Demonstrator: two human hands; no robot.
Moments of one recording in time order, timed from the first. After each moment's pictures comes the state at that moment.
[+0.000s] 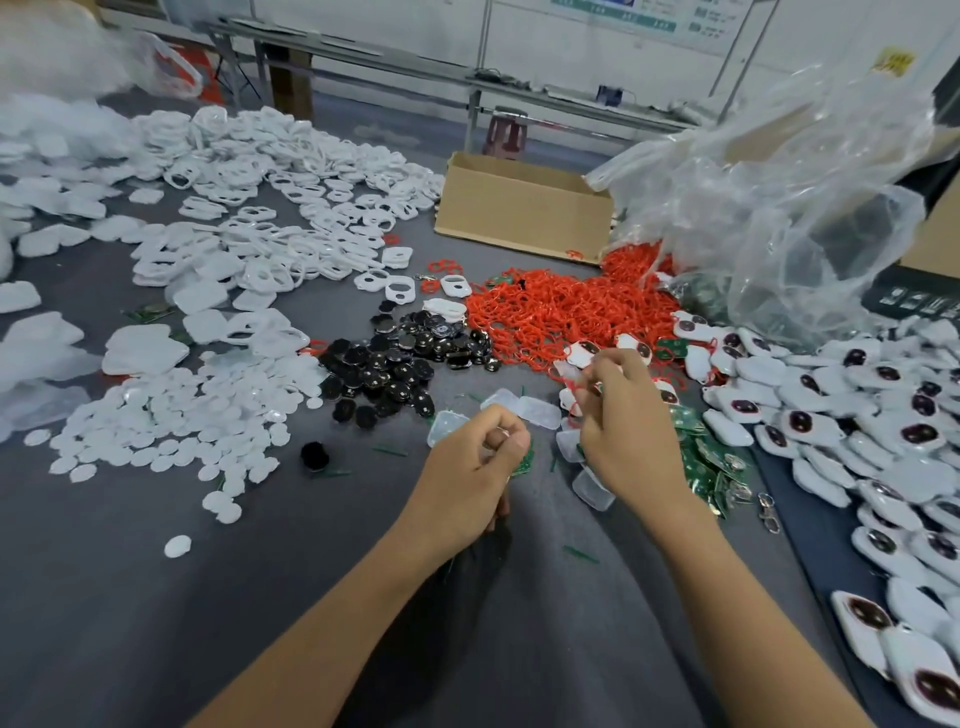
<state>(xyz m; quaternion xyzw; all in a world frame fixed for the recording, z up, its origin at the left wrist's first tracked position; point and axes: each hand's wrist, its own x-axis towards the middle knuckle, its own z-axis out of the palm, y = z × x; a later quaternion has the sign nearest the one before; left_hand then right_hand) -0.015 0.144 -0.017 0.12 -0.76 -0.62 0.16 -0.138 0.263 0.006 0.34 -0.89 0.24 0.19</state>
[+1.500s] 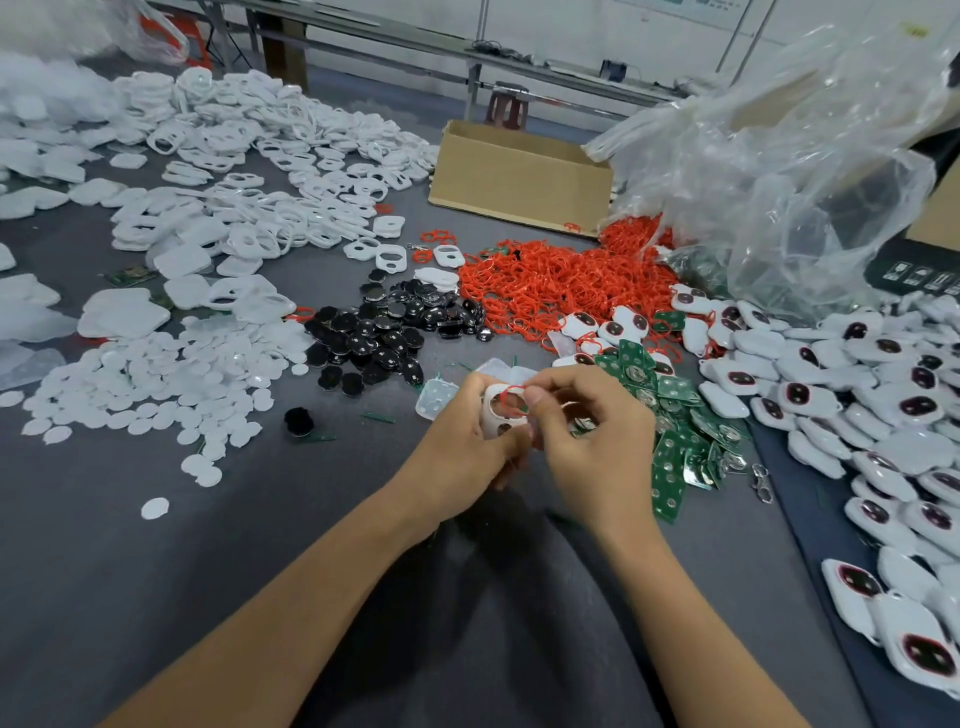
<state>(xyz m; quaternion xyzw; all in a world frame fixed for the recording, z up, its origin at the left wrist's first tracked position) -0.020 0.152 -0.020 0.08 -0.68 -0.72 0.13 -0.081 0.258 -0.005 0.34 -0.76 0.53 0.16</state>
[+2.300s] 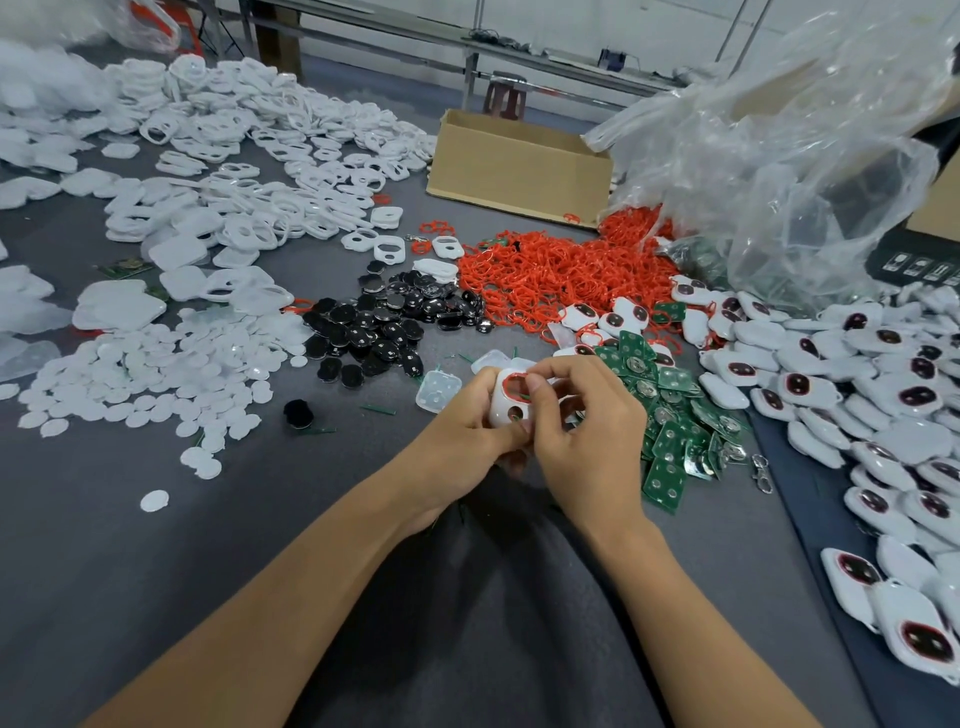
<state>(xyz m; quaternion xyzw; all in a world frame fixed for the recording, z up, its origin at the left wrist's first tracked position) -0.019 0.150 -0.017 0.04 -0.63 -0.77 0.08 -0.084 0.253 -0.016 0.36 -0.77 0.46 0.25</state>
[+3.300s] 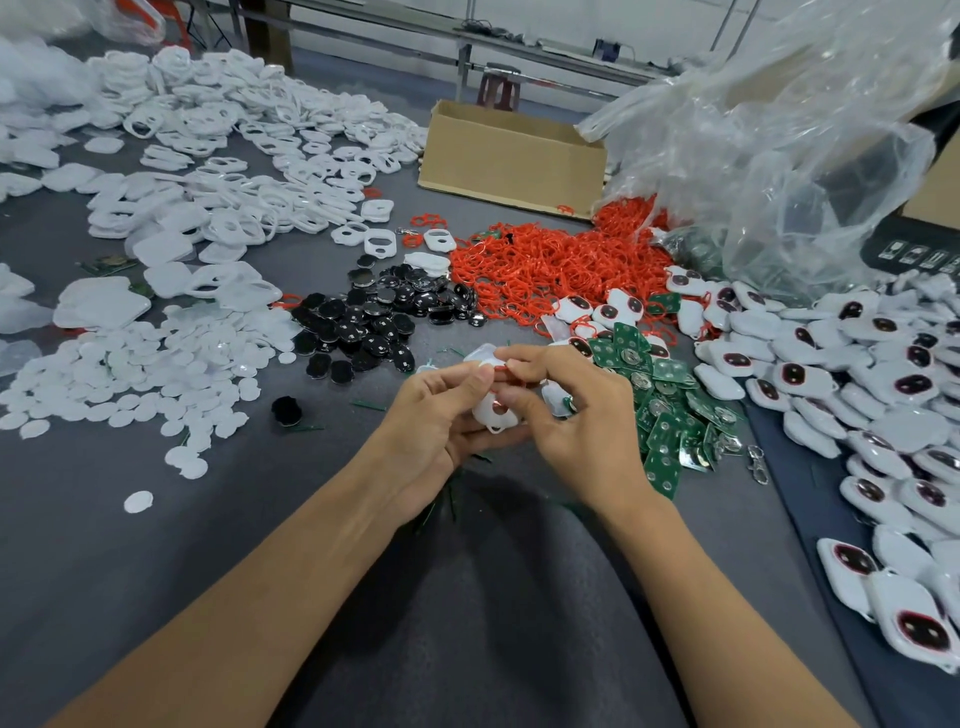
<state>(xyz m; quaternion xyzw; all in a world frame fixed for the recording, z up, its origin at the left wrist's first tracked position) -0.018 0.139 -0.016 0.06 -0.46 -0.88 0.09 -0.095 0.259 -0.008 0.46 -0.72 0.51 0.14</state>
